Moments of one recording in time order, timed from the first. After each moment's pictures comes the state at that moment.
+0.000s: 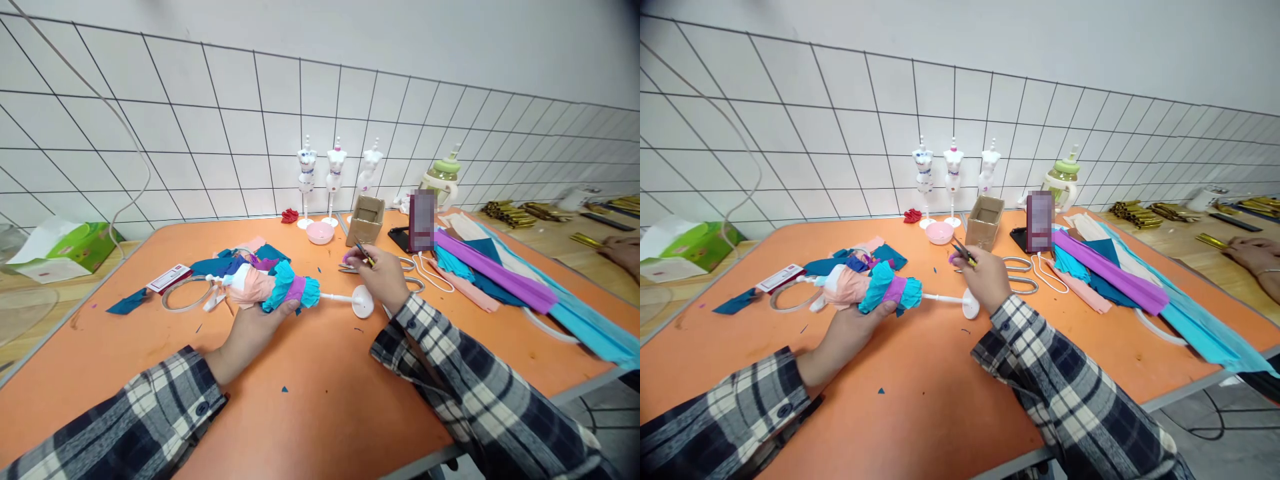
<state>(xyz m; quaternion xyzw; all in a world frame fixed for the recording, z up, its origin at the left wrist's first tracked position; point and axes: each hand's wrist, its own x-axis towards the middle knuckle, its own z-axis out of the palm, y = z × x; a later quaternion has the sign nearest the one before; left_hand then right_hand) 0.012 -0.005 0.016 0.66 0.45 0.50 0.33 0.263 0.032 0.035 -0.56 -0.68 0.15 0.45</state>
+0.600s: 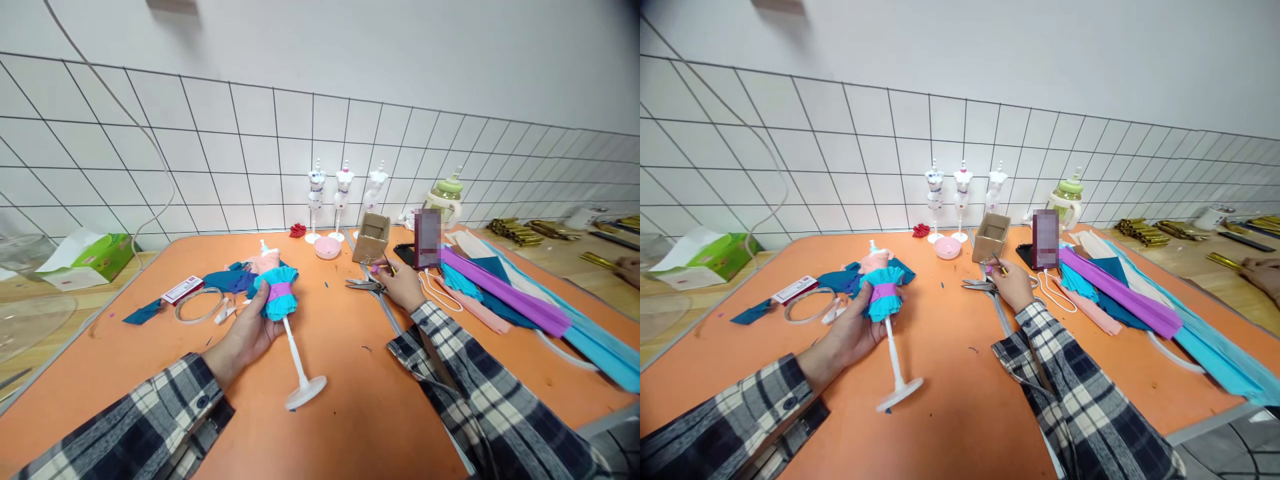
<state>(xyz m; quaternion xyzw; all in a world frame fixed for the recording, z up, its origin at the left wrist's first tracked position) -0.005 0.018 0.016 0.26 0.36 0.54 0.72 0.318 0.075 0.000 -0.66 -0.63 0.11 0.39</state>
